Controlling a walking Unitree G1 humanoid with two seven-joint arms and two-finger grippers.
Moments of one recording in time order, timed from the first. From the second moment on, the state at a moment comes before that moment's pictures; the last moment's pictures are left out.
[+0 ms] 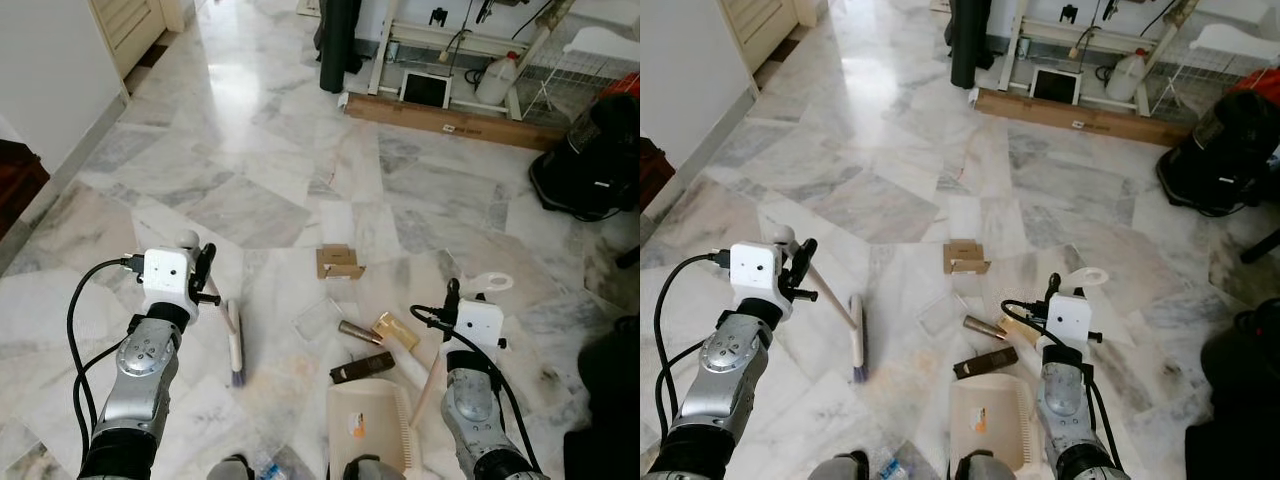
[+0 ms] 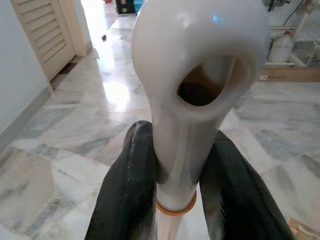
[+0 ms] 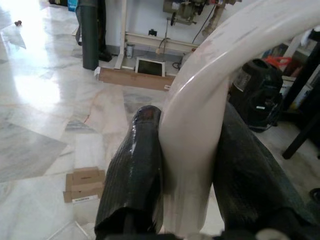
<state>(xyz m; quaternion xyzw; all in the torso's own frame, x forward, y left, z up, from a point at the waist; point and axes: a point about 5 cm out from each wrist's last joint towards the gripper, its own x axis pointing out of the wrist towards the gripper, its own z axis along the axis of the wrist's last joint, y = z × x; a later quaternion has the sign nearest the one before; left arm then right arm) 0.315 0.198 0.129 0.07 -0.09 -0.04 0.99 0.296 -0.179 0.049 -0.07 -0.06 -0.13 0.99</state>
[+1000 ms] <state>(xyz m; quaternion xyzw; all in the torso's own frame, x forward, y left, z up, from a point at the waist) 0.318 0.196 0.123 0.07 -0.09 -0.04 0.99 0.302 -0.193 0.056 -0.09 -0.06 -0.14 0.98</state>
